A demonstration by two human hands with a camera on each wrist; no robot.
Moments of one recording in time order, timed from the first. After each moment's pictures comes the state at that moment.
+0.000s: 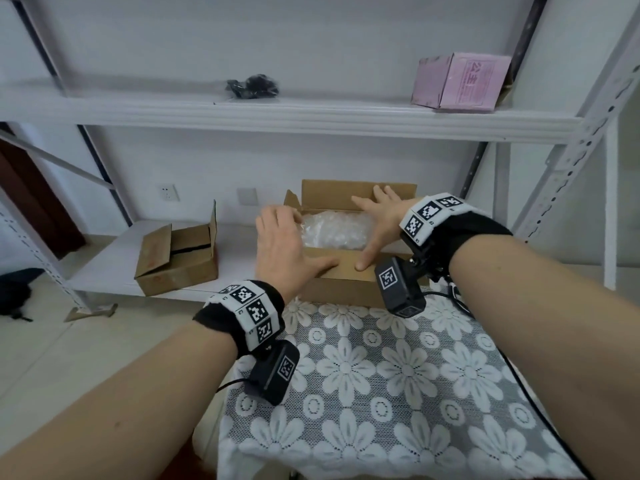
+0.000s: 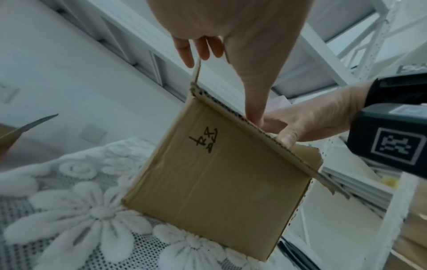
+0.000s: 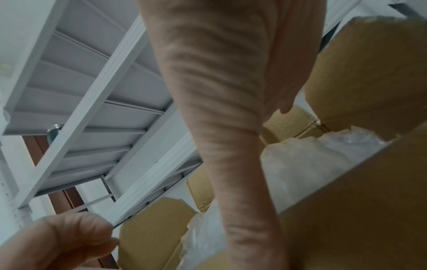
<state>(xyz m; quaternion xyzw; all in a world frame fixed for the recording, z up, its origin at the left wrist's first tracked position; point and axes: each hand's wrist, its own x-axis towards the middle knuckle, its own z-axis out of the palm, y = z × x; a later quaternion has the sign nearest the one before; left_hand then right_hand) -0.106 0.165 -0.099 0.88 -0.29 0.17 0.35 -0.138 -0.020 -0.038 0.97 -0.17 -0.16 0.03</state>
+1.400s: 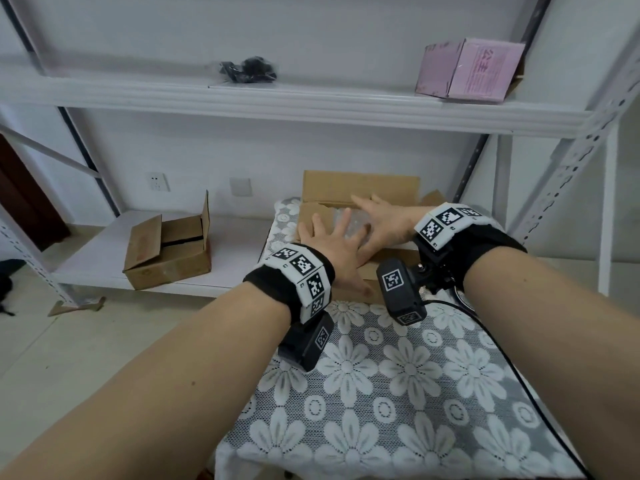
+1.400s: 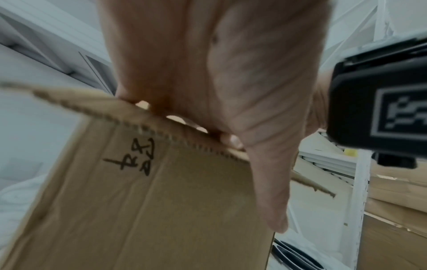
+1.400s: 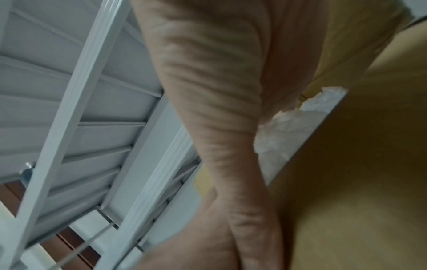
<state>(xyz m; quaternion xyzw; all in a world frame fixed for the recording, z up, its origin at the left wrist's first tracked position) -0.111 0.106 -0.086 0.91 -0.41 -0.10 -0.05 -0.136 -0.023 -0.053 0.96 -0.16 -0.18 -0.16</state>
